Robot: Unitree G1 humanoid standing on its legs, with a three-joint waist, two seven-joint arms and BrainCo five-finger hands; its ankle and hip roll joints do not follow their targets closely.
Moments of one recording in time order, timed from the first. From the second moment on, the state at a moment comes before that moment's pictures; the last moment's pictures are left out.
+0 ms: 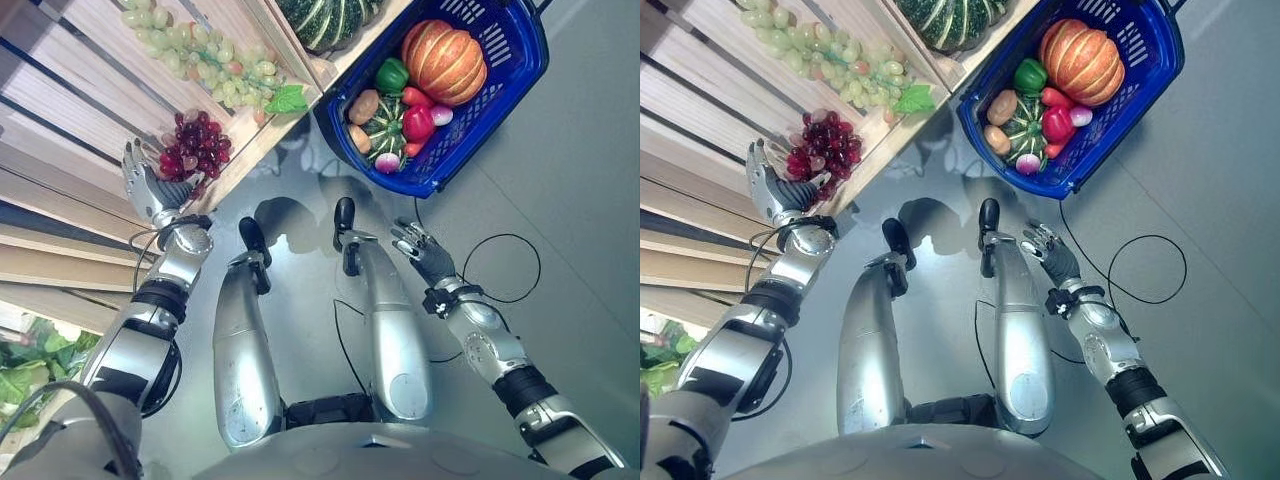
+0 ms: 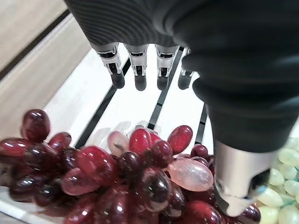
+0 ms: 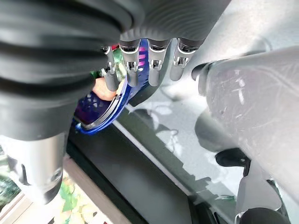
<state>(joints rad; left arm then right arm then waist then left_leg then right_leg) -0.62 0.48 -0.31 0.84 0.00 -0.05 0.93 -0.13 -0.47 0.37 0.37 0.75 -0.17 0.11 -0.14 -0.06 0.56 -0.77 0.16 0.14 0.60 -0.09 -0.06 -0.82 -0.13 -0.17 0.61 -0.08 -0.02</state>
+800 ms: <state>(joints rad) -0.77 0.53 -0.34 0.94 0.00 0.08 0.87 -0.19 -0.47 0.38 0.37 0.79 -0.17 0.11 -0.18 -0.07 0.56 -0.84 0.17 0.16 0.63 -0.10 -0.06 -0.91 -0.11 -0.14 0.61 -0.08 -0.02</state>
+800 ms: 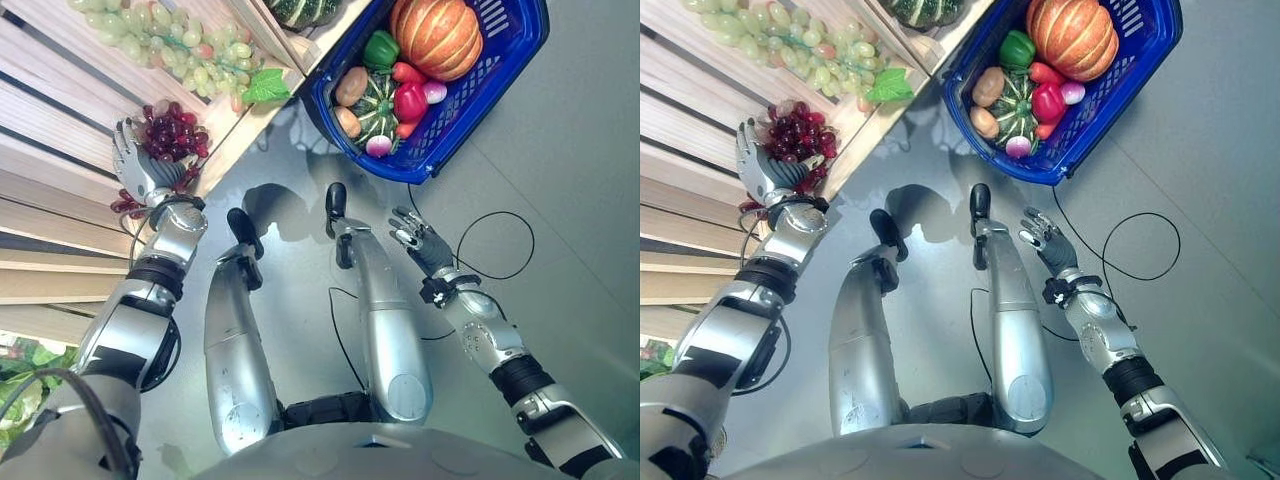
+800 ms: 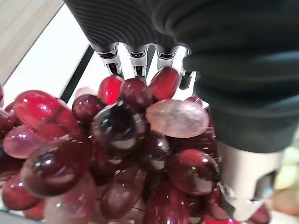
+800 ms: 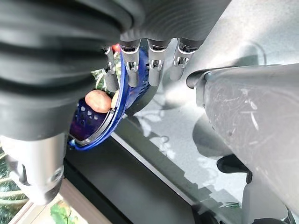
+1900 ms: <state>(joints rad) -0.86 0.62 -0.37 1.02 -0.15 0.14 0.78 -0.24 -0.50 0.40 0.30 0.81 -0.15 0.10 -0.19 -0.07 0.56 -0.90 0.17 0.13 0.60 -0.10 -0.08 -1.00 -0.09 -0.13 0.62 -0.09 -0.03</state>
